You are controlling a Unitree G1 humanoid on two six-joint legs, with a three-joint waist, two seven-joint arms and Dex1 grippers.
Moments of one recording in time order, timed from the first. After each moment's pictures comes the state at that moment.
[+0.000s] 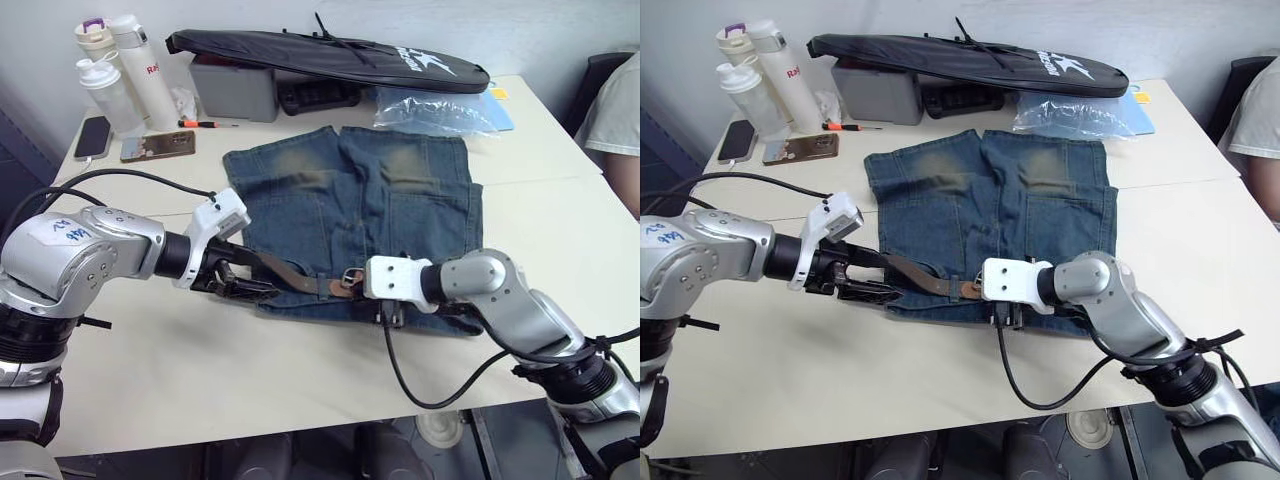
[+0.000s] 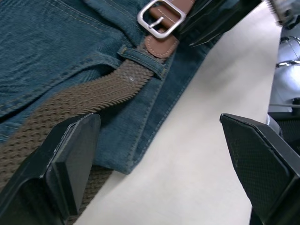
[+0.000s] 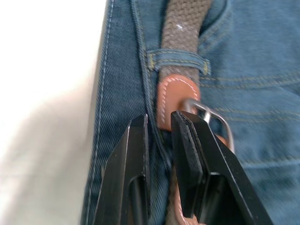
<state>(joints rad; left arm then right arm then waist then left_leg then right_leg) -0.74 0.97 -0.17 -0.30 -0.76 1.28 -0.80 -0.56 -0.73 0.38 -0.38 0.00 0.54 1.07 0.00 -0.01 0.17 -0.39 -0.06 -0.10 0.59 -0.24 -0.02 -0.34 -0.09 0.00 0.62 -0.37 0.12</state>
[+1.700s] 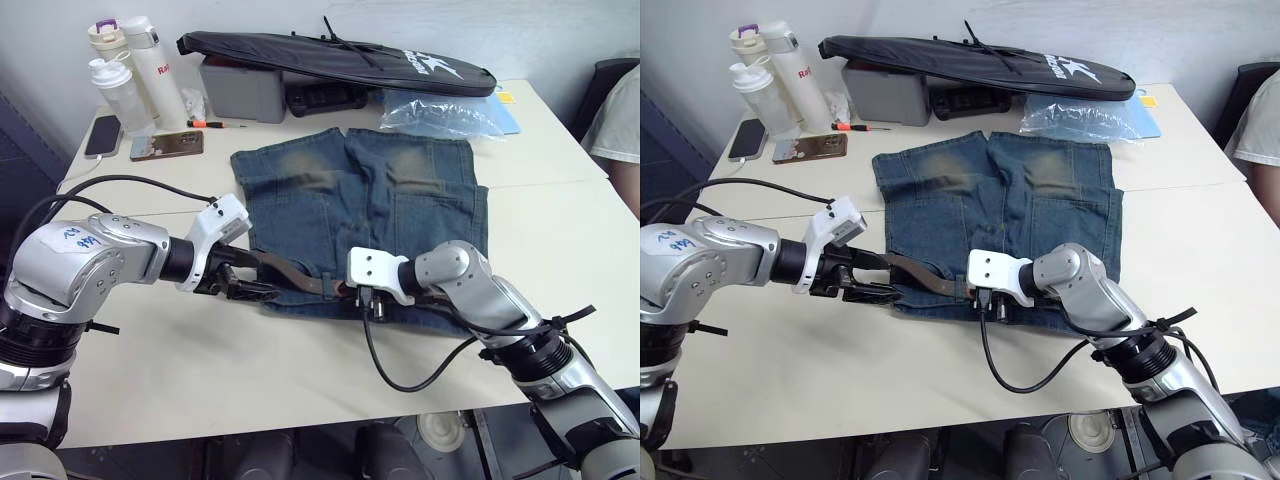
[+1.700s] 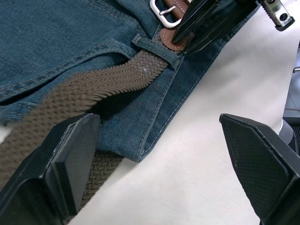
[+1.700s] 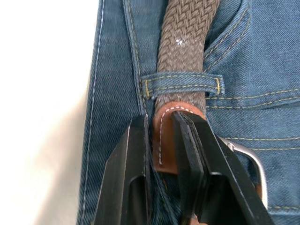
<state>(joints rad) -0.71 0.94 -0.16 -0.31 -0.71 1.30 -0.77 -0.65 -0.59 0.47 -0.14 -0.05 0.57 1.10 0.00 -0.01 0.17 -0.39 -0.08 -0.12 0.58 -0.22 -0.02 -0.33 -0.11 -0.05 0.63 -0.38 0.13</state>
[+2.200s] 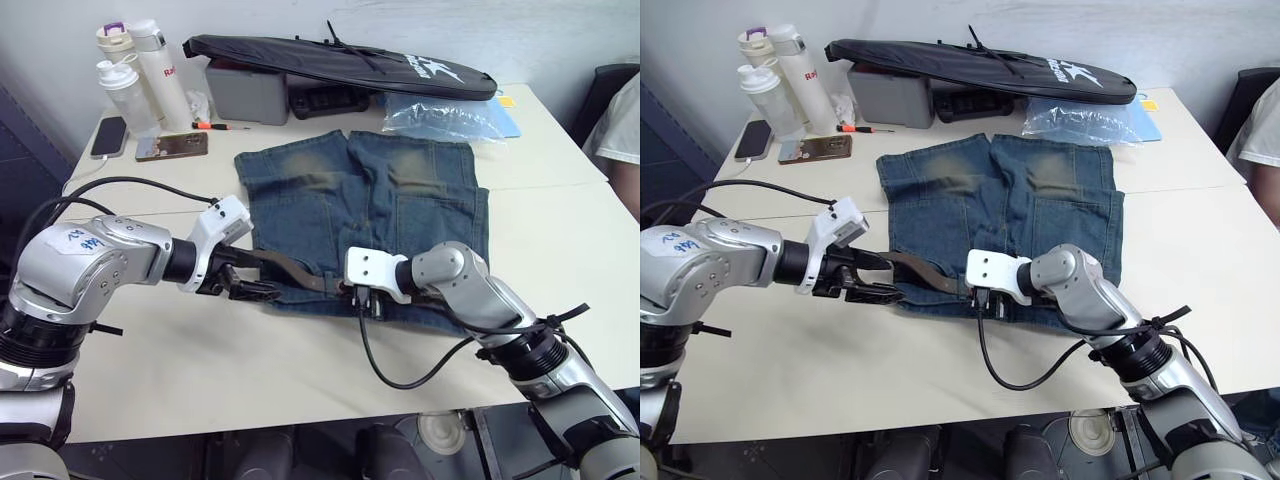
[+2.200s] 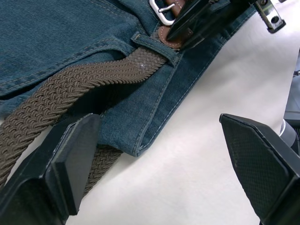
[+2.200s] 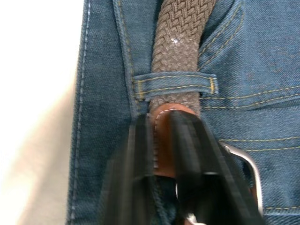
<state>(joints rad) -0.70 0.93 -0.15 -0.31 -0.70 1.30 -0.76 -0.66 -0.58 0.50 -0.15 -0.10 0.60 1.04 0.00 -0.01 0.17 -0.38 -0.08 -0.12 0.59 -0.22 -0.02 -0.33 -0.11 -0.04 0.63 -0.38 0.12</state>
